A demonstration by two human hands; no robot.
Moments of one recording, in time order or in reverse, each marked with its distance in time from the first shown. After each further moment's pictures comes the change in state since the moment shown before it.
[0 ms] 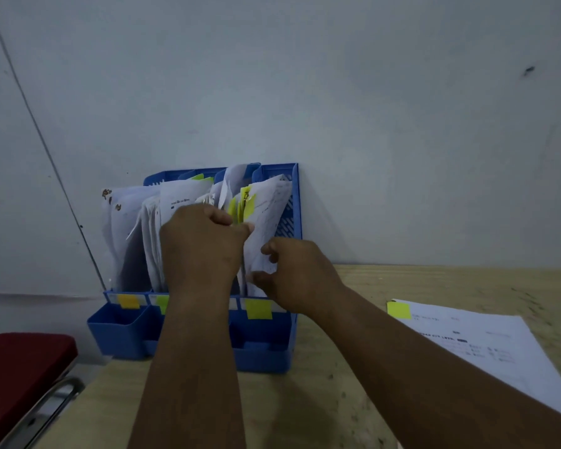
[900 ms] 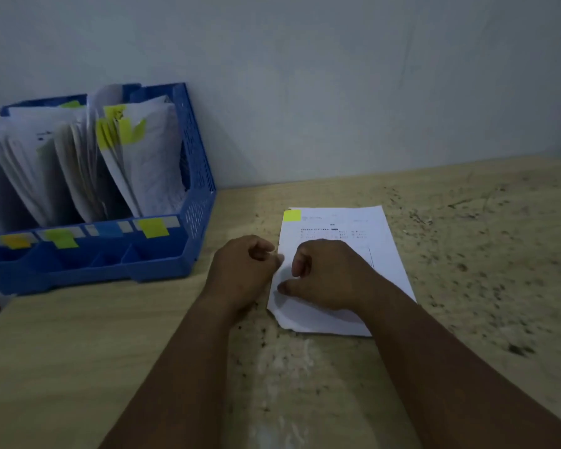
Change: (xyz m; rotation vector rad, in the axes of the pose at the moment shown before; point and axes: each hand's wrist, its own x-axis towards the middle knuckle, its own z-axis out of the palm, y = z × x) left_hand -0.196 0.003 0.100 -0.104 -0.730 -0.080; right_hand -0.203 0.113 -0.088 -0.022 -0.177 0.374
